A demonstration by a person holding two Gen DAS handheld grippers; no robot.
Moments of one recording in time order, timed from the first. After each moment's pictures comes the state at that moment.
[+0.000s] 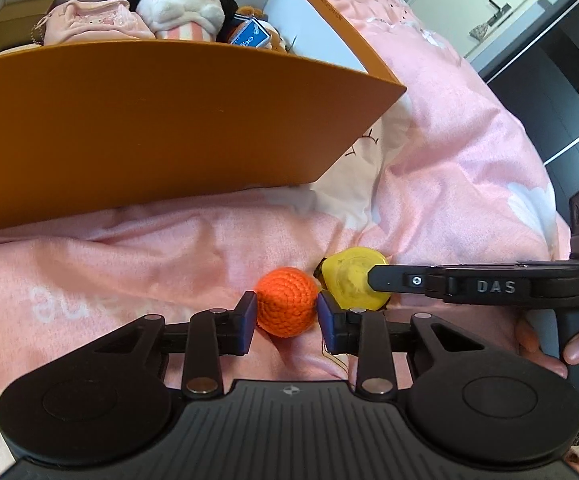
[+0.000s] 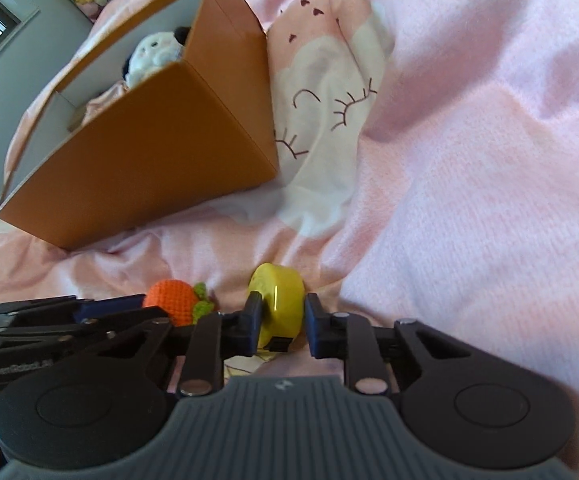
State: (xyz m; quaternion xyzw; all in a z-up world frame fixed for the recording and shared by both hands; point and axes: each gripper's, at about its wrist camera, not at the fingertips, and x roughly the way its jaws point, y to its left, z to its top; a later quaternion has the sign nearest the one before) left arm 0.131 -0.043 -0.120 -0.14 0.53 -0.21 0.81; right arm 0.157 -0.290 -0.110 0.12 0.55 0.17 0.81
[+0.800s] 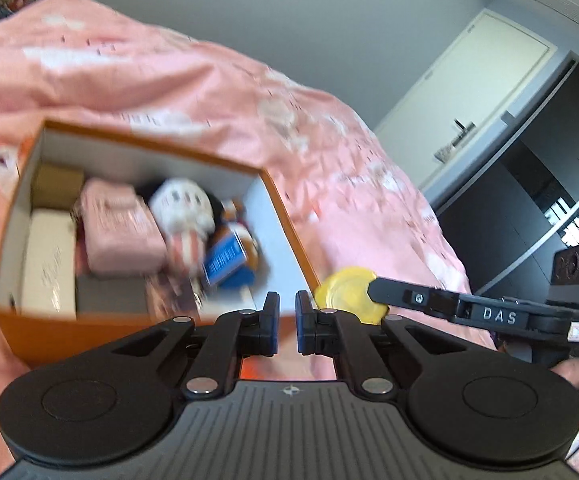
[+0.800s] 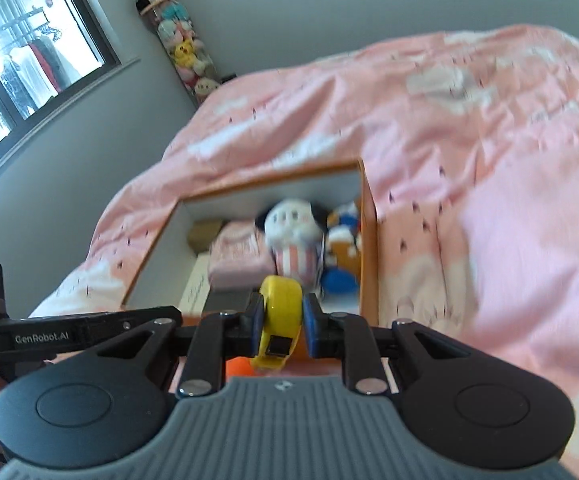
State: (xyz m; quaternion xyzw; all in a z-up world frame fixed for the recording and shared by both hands) left arm 0.147 0.012 0.002 -0.23 0.37 -0.20 0.88; right arm 0.174 -0.258 0.045 0.09 0.39 0.26 0.88
